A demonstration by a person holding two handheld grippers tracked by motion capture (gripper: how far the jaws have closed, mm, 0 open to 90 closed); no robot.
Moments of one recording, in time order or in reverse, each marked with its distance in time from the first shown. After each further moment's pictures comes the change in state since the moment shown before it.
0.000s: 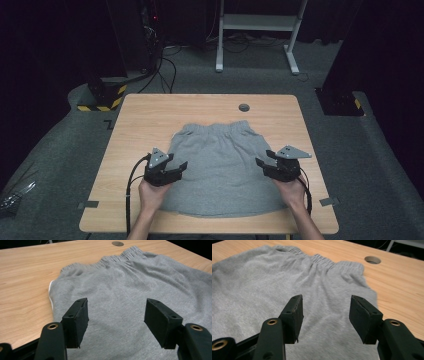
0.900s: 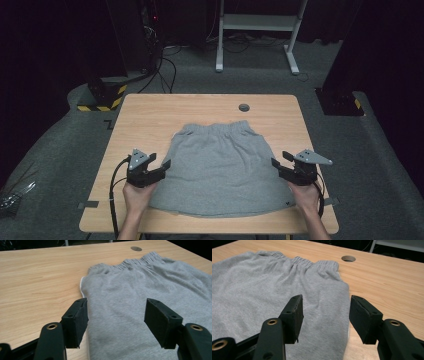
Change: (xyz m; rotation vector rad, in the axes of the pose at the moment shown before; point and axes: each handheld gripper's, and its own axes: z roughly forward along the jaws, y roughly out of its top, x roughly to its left) left arm 0.034 -0.013 -0.029 -0.037 0.080 -0.075; right arm -0.026 -0.019 -0.030 -0.049 -0.075 0.068
